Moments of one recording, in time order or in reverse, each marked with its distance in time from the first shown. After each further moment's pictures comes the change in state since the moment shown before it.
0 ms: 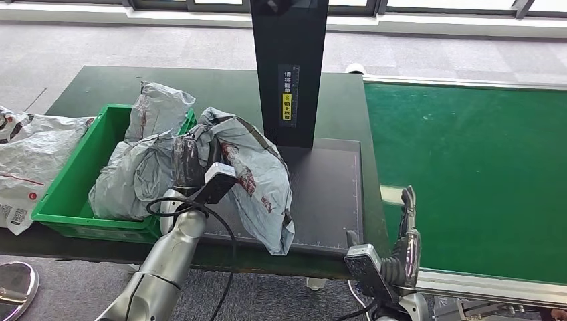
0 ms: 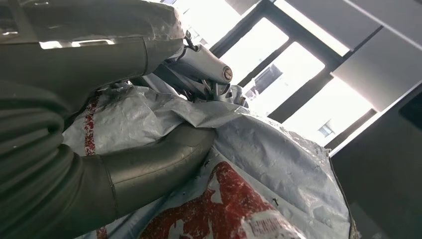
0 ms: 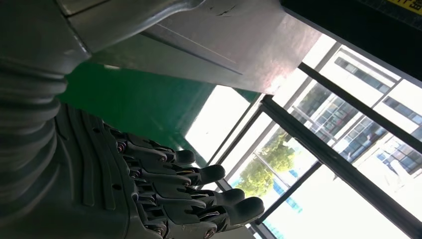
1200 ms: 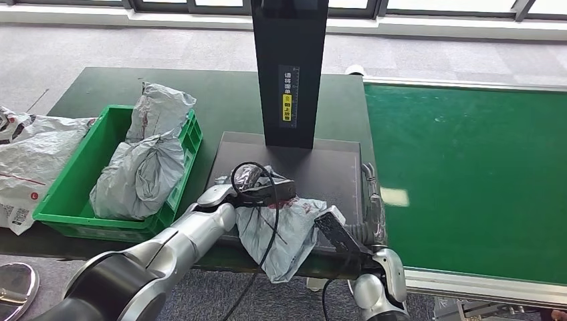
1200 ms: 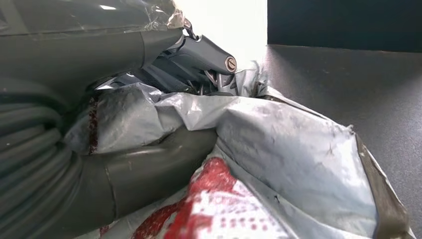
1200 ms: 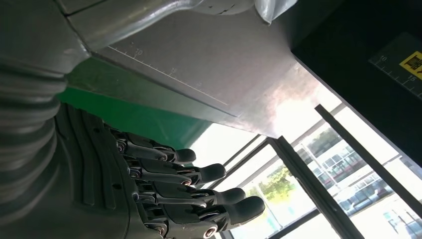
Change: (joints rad) left arm -0.369 -0.014 -0.254 0.787 -0.327 -0.500 0.558; right arm -0.276 0.021 0.007 0.345 0.124 0.092 0.091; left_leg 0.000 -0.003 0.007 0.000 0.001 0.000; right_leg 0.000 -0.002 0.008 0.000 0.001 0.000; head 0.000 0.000
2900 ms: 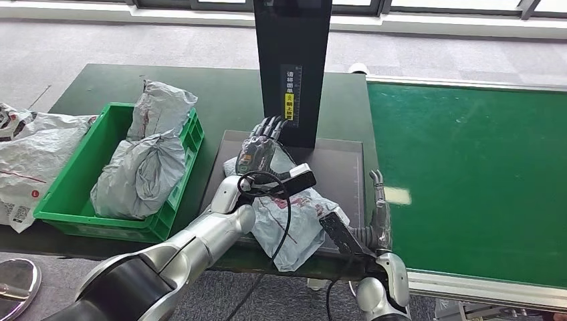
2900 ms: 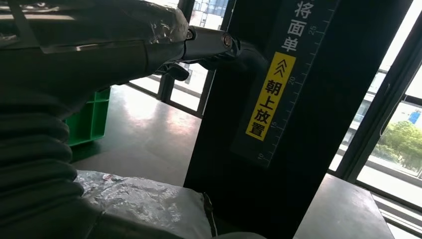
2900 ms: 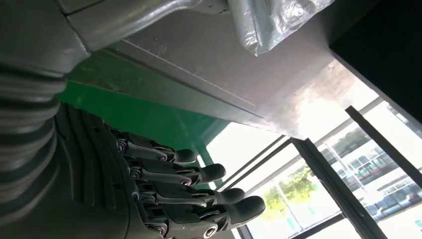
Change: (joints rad) left arm -0.008 -0.067 -0.187 -0.085 0.179 0.570 -0.167; right arm 0.010 0.006 -0.037 0.023 0.055 -0.021 0.046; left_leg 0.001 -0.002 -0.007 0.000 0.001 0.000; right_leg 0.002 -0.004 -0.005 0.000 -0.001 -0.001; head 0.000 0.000
